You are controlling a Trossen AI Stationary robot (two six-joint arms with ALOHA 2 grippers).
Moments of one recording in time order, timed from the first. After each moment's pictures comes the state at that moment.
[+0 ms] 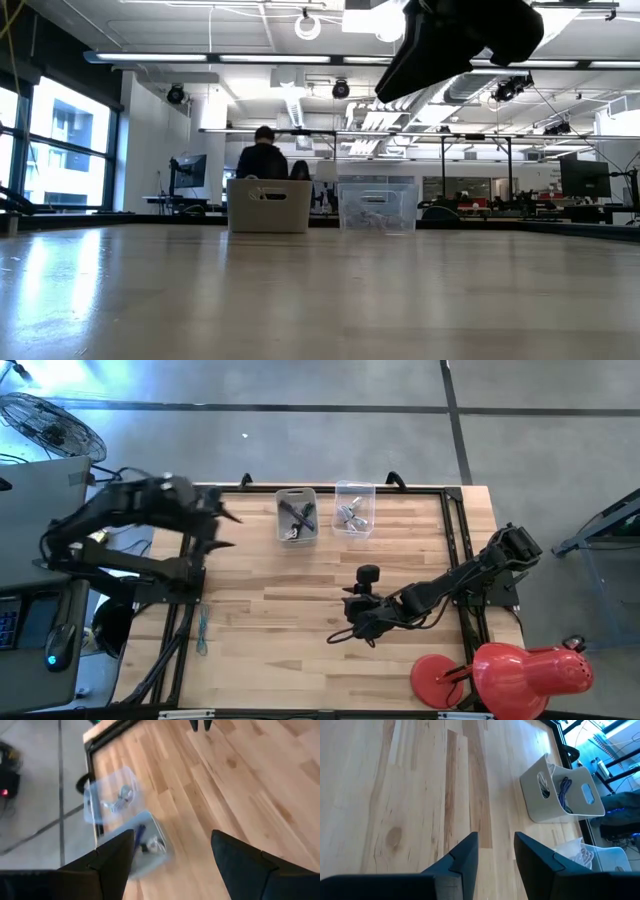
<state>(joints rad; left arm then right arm) 0.19 0.95 1.45 -1.18 0.04 0.66 0.44 1.64 1.13 -0.42 0.72 0.06</state>
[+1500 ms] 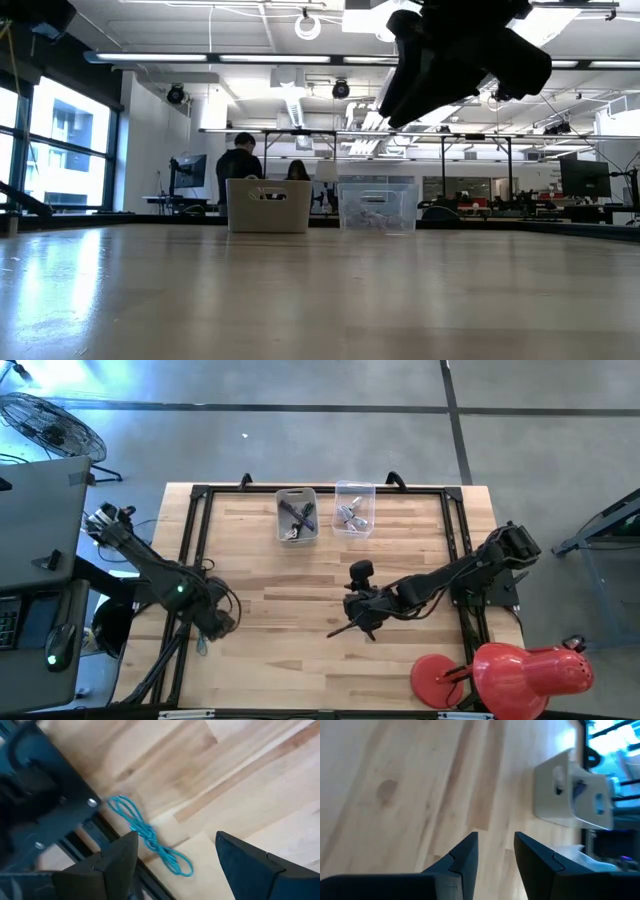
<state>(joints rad) -0.70 1.19 0.98 -1.33 -0.04 -1.63 0.37 1.64 1.13 -0.50 0.62 -0.18</state>
